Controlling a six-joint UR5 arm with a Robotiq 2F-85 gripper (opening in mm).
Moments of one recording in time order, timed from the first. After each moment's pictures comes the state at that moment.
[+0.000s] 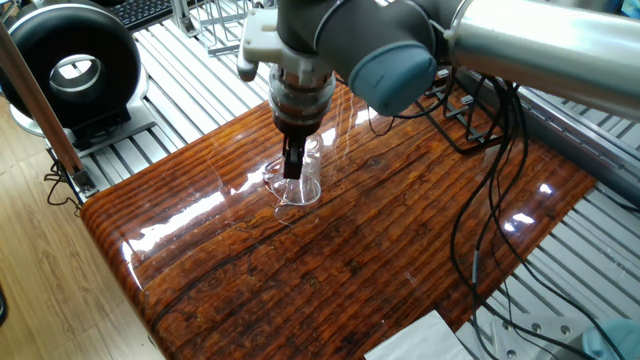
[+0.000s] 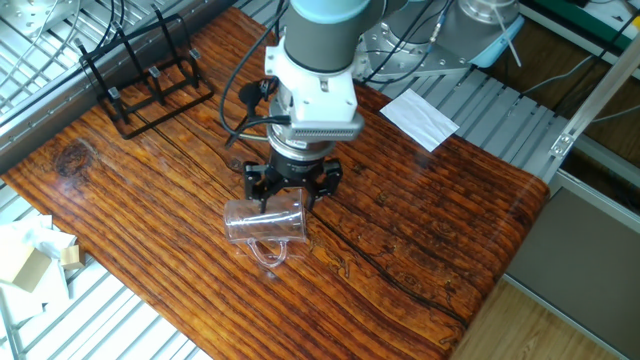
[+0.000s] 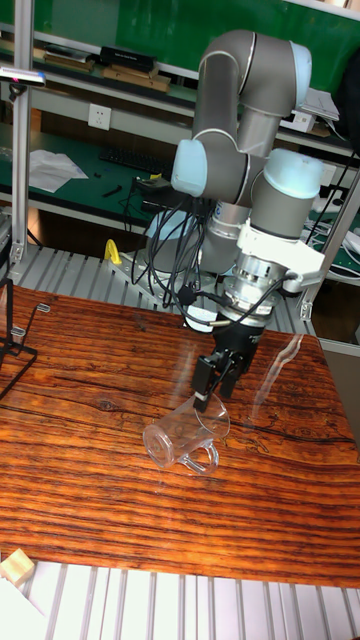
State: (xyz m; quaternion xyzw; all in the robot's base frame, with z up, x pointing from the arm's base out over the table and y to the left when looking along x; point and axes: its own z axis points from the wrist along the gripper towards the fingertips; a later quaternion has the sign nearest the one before) arm 0.543 0.091 0.086 -0.40 0.91 -0.07 0.08
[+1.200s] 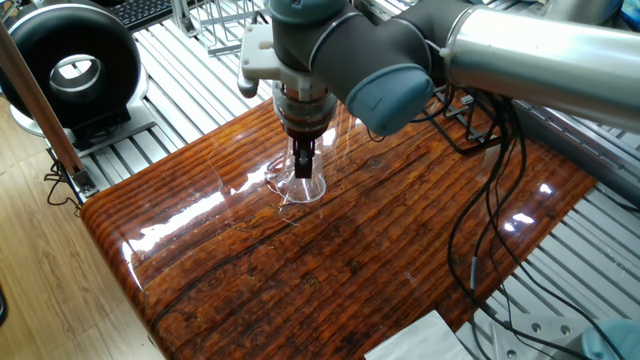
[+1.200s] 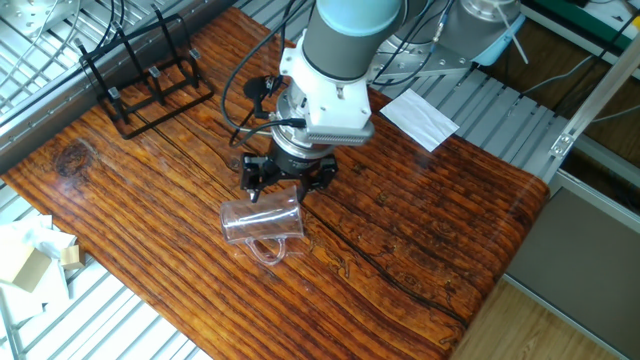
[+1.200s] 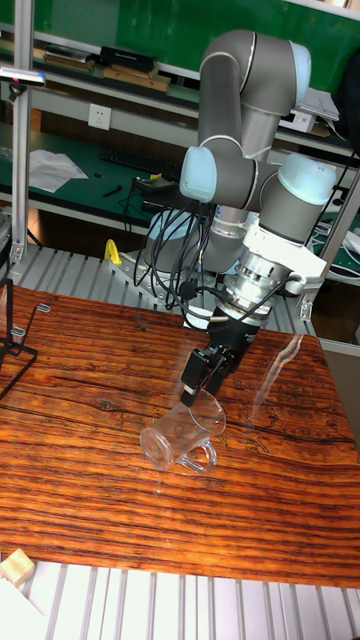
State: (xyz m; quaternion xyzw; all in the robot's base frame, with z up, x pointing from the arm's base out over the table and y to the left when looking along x) arm 0.540 0.071 0.087 -0.40 0.91 -0.12 0.07
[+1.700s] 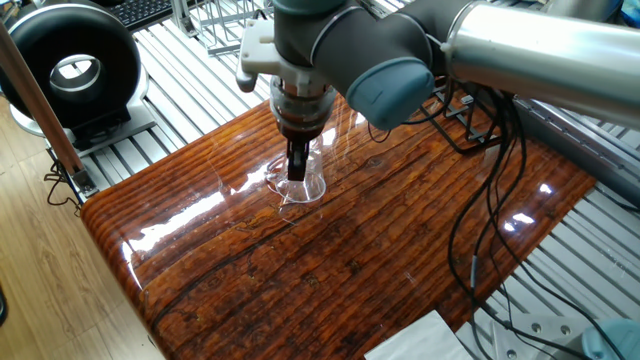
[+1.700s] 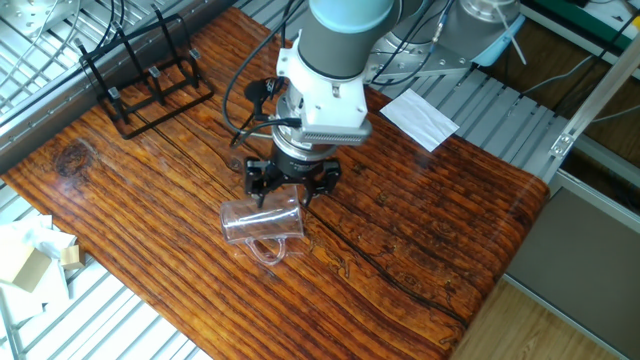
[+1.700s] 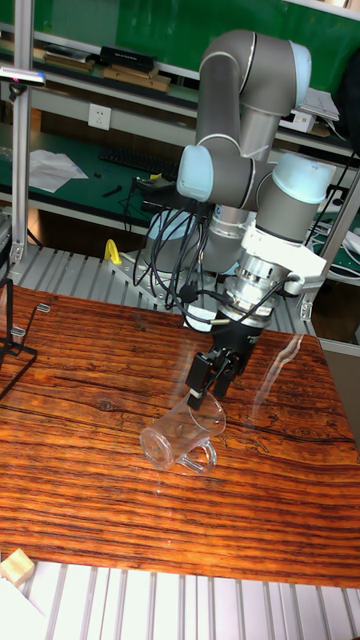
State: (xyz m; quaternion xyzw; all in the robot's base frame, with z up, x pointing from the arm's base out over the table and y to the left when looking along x) arm 0.542 0.084 0.084 -0.39 0.91 -0.09 0.08
